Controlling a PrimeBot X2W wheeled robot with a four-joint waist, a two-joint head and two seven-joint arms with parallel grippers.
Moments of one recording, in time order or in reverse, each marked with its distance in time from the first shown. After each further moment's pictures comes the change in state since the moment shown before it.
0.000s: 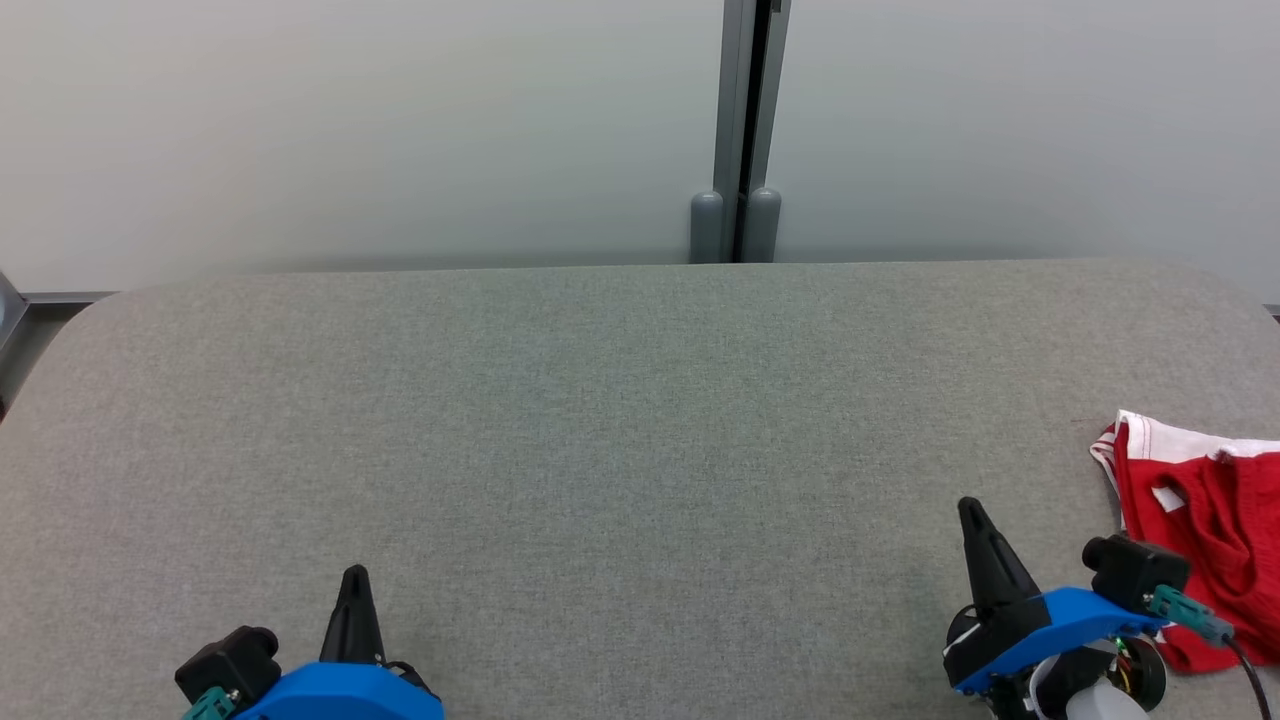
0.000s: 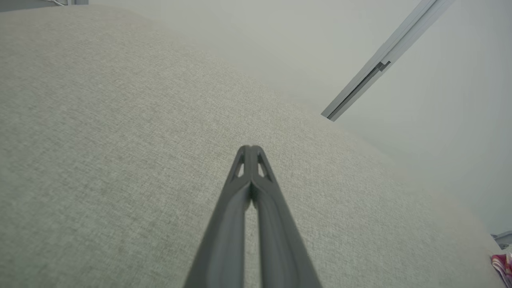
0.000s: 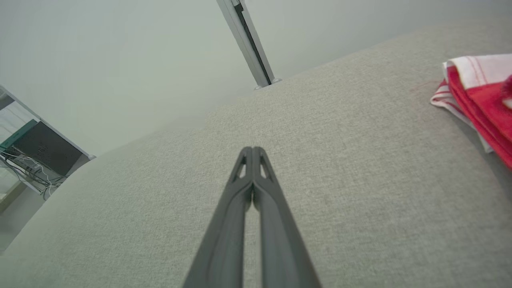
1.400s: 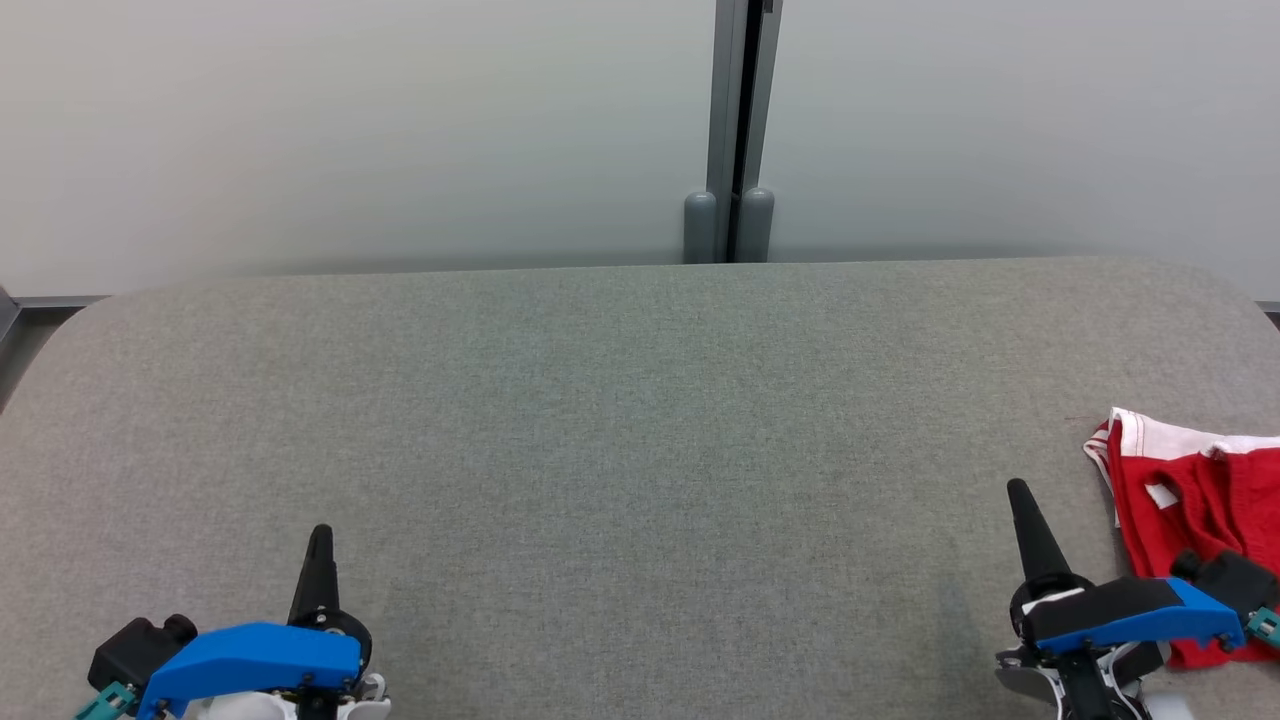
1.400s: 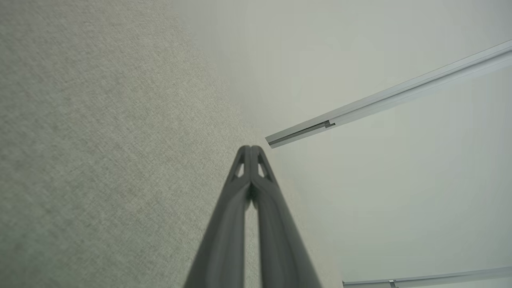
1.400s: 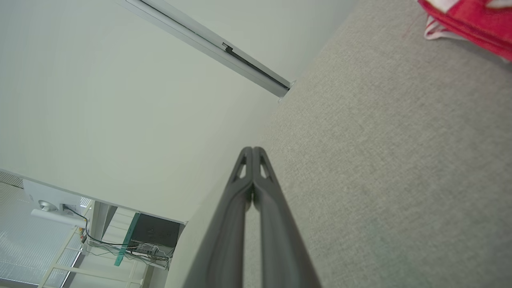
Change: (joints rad) left arm -0.040 0.000 0.109 -0.073 -0.507 -0.081 0.148; right arm 0.039 -0.001 -0.075 -0.148 0.569 0.000 0.148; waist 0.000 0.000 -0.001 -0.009
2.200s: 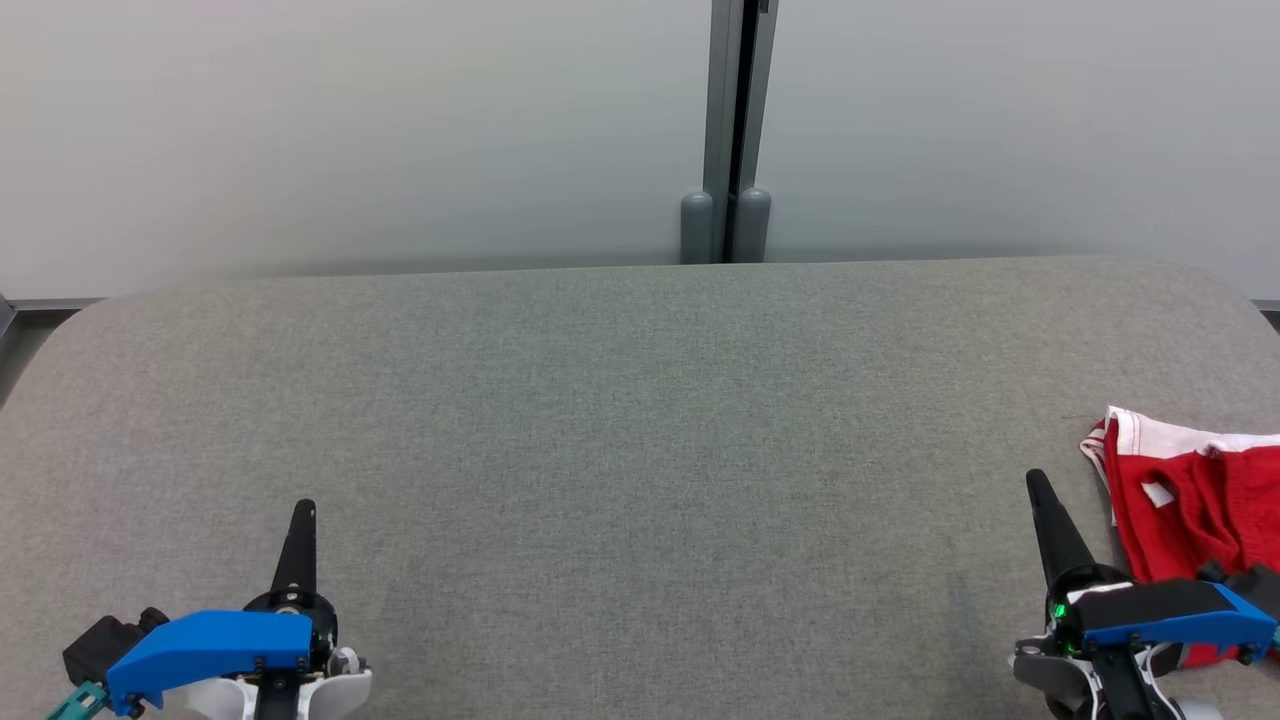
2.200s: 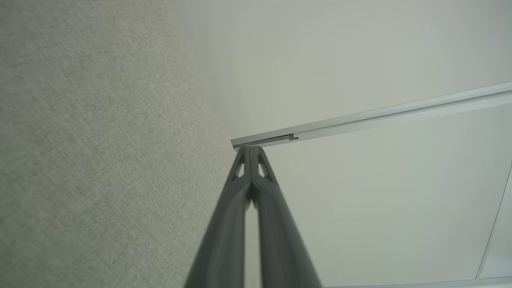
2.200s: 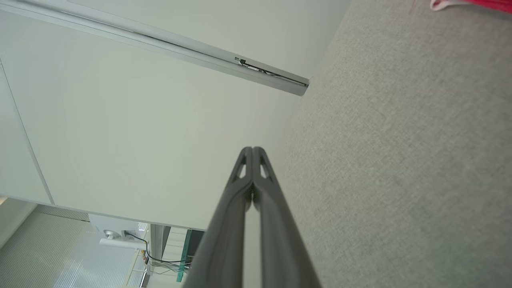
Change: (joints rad) left arm -0.018 0.000 0.051 -0.032 -0.220 -0.036 0.062; right arm 0.019 0.000 -0.033 -0.064 0.246 0.000 0.062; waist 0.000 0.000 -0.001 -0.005
